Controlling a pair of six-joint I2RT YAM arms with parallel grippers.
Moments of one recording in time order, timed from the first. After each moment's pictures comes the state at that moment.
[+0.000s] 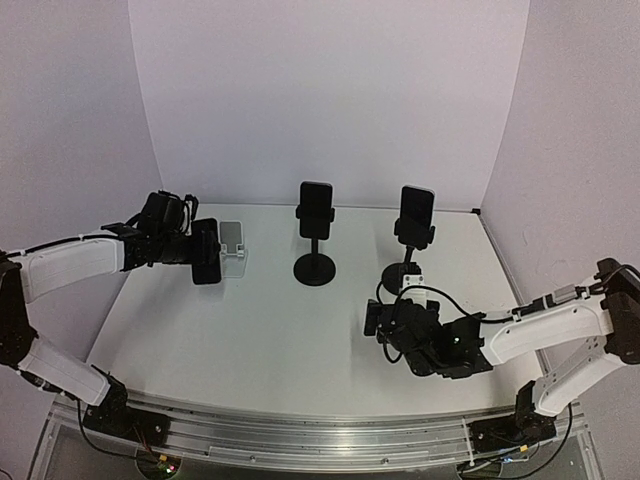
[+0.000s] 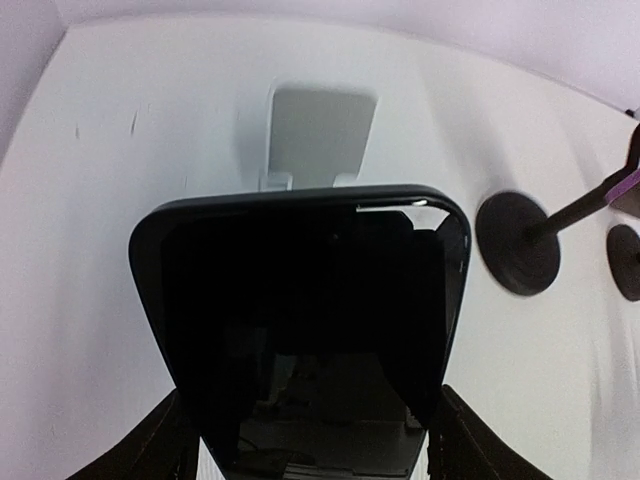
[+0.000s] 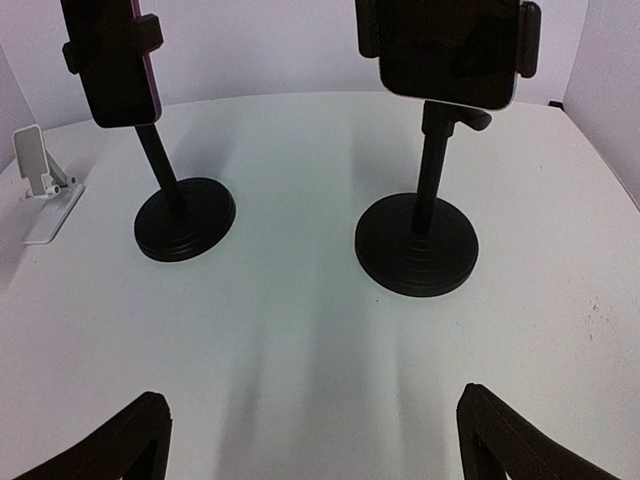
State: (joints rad) left arm -0.43 1.35 0.92 -0.30 -0.12 -0.35; right arm 1.19 1.46 0.68 0.06 0.96 0.72
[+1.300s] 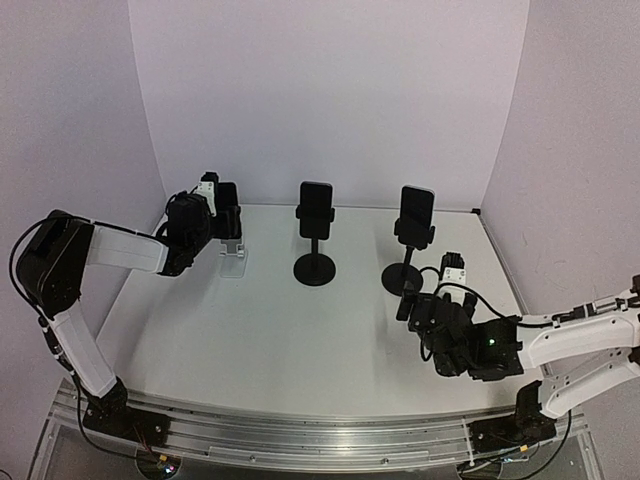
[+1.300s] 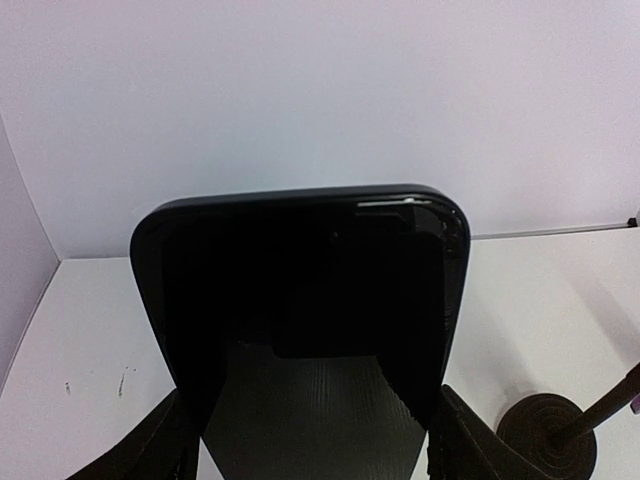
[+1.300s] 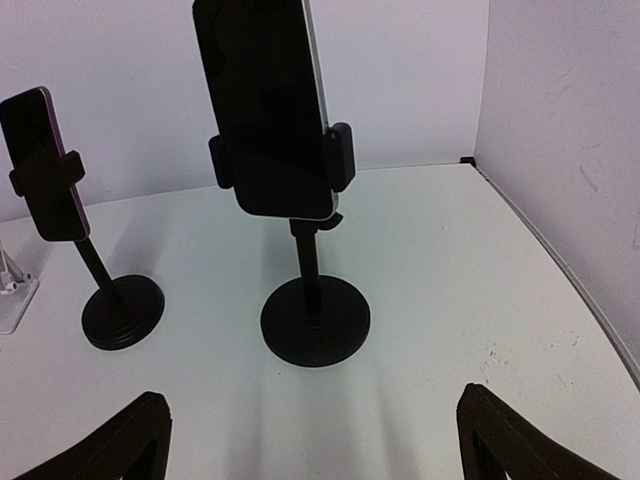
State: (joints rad) left arm -0.43 1.72 0.94 0.58 -0.24 -0.10; right arm 1.19 1.23 0.57 0.04 1.19 0.66
